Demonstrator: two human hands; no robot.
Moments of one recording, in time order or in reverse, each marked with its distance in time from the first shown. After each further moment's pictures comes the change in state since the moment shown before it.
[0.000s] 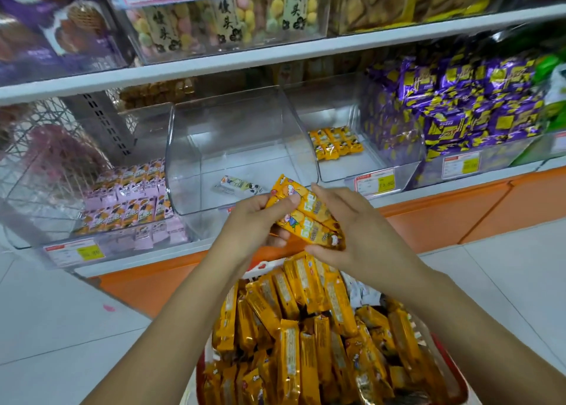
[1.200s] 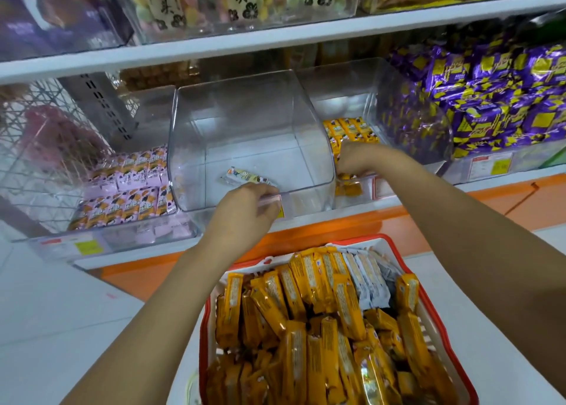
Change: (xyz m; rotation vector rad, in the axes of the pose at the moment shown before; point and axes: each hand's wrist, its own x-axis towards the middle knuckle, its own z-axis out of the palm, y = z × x) left_hand 0.034 -0.010 -0.037 0.981 0.146 0.291; right_hand 0.170 0.093 0.017 -0.199 -0.585 0.595
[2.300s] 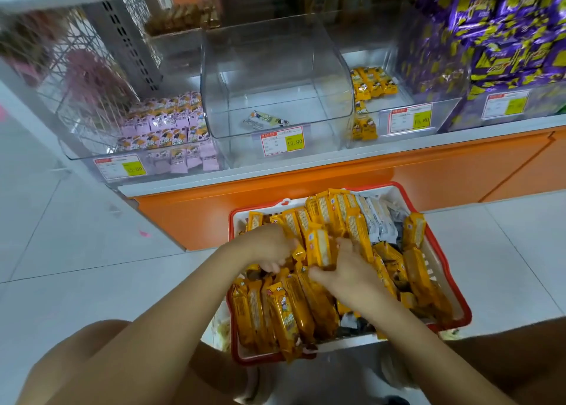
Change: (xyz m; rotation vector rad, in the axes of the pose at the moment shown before) left_hand -0.107 -0.030 0.056 -0.131 -0.800 -0.529; right_hand -0.214 -0.021 0.234 0.497 -0.031 0.044
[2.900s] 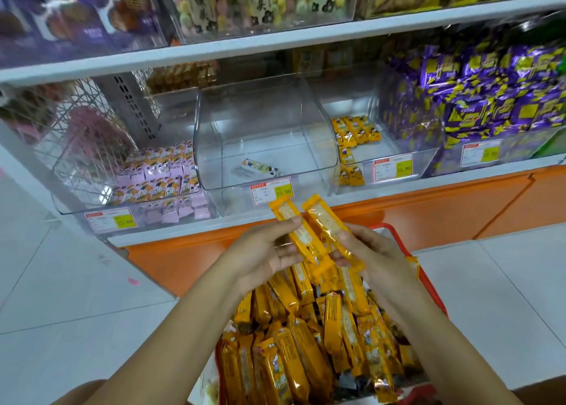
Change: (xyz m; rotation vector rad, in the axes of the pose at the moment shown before) left_hand -0.024 0.043 -0.032 -1.195 -0.054 0.426; right_hand 0.009 -0.022 -0.089 0.949 0.104 -0.294
